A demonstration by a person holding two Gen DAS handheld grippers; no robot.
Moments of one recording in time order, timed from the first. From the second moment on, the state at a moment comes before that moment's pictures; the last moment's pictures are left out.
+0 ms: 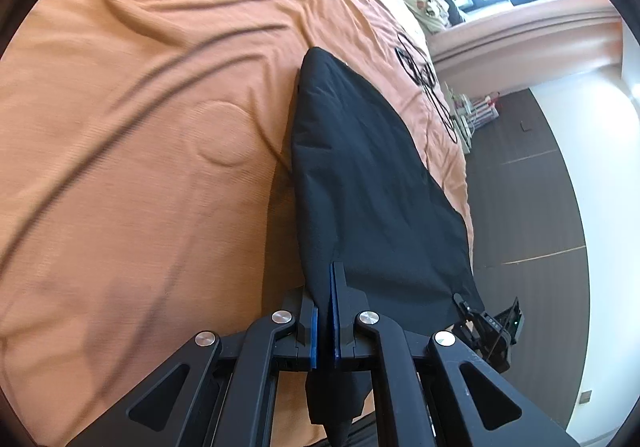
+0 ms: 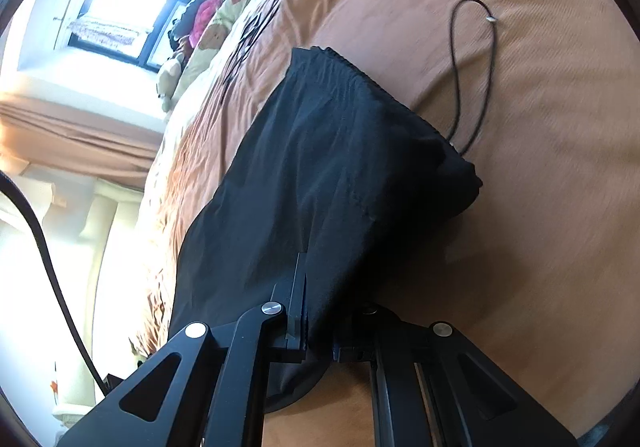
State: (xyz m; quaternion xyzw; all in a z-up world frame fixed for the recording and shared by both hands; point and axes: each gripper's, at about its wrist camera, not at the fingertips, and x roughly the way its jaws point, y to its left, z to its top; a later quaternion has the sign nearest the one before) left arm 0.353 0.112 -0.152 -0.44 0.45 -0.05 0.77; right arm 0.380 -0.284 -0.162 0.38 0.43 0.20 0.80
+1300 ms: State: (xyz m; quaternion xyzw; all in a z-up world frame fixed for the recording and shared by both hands) left arm 0.248 0.195 -0.183 -0.48 0.43 0.00 0.76; right arm 0.429 -0.199 -0.158 0.31 0.42 0.23 0.82
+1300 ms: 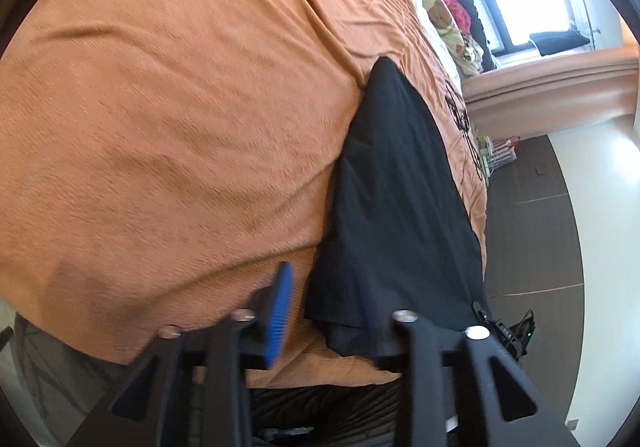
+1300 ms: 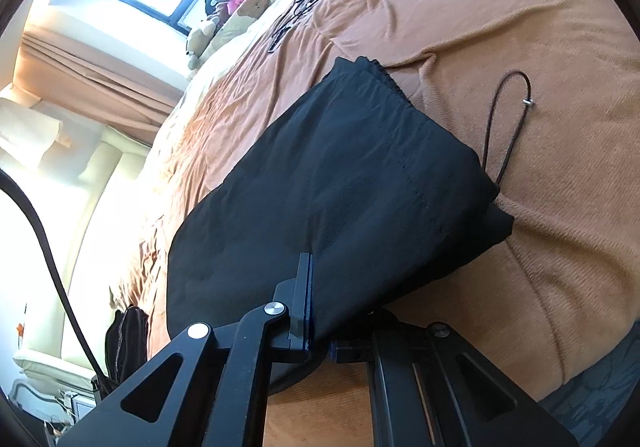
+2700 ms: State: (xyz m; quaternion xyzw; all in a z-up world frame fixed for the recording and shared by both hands) left arm 0.204 0.202 -0.172 -0.51 0.38 0.01 0.77; right arm 0.371 -0.207 -0.164 0.28 0.43 0.24 0.82
